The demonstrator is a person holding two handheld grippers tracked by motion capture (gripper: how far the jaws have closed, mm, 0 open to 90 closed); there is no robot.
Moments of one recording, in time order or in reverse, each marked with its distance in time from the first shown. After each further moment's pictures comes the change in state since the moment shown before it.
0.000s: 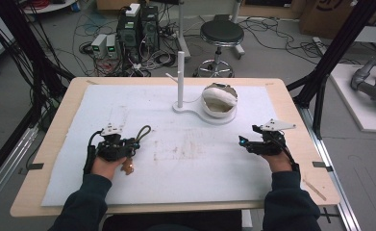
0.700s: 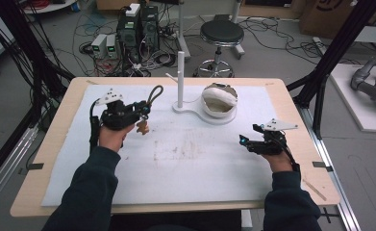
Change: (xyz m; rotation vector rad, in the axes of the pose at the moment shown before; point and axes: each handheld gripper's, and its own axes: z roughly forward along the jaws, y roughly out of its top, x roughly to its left) left arm -0.019 0.102 -0.004 -0.290 -0.156 0.063; right arm 0.000 0.001 -0.003 -0.030 0.002 0.014
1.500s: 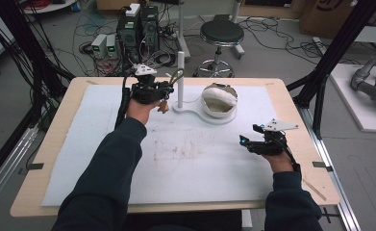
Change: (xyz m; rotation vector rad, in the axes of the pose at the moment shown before) left arm -0.016 0.048 0.084 0.137 0.093 0.072; right arm -0.001 -0.001 -0.001 0.000 0.016 -0.002
